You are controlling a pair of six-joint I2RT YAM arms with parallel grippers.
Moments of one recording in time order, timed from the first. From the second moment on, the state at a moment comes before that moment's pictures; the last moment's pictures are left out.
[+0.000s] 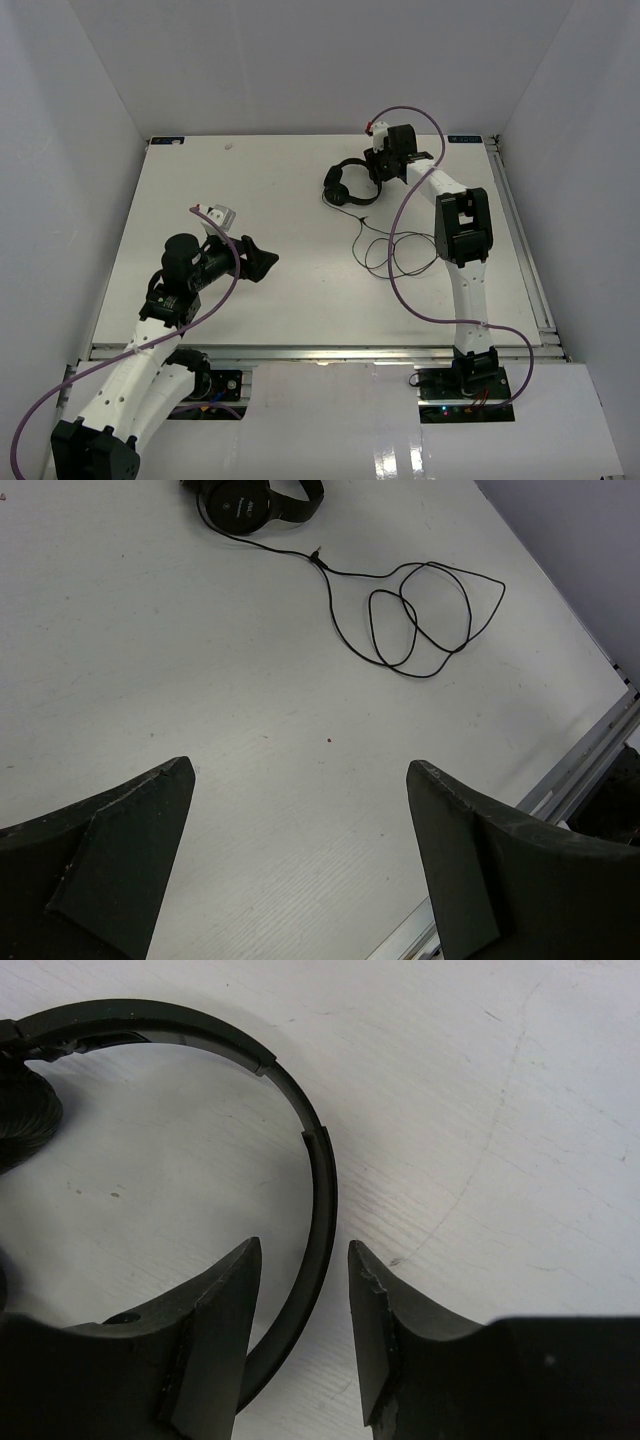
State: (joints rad) left arm -0.27 0.72 0.54 -0.09 0.45 -0.26; right arm 0.27 2.39 1.96 -0.28 -0.18 -0.24
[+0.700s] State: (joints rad) left arm -0.27 0.72 0.54 -0.09 0.45 -0.26; right arm 0.27 2.46 2.08 -0.42 -0.15 -0.24
